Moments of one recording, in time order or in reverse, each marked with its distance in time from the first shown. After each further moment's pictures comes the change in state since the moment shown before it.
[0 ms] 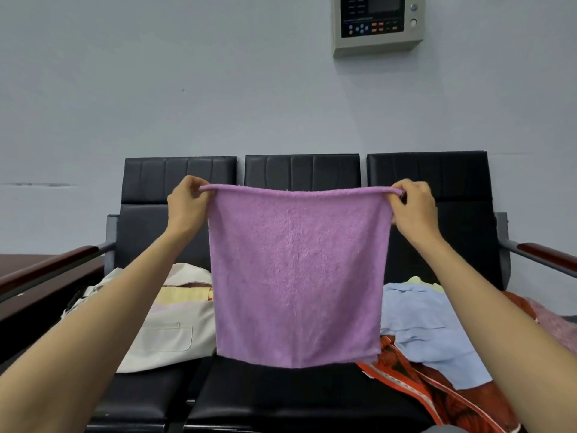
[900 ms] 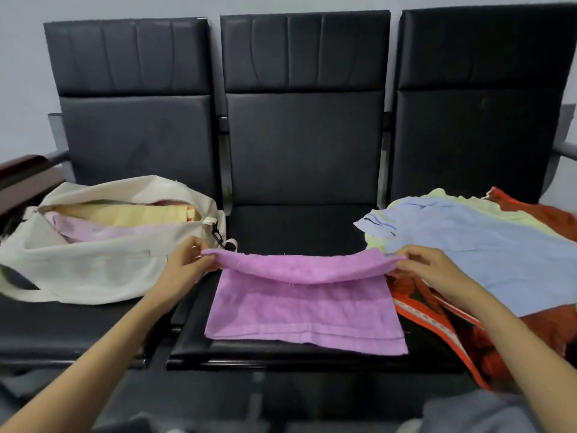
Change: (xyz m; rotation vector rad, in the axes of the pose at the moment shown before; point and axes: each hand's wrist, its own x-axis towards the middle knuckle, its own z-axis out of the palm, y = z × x) left_hand -0.175 -0.181 0.051 -0.260 -0.512 -0.523; right_hand -0.161 0.171 0.071 0.361 -0.823 0.458
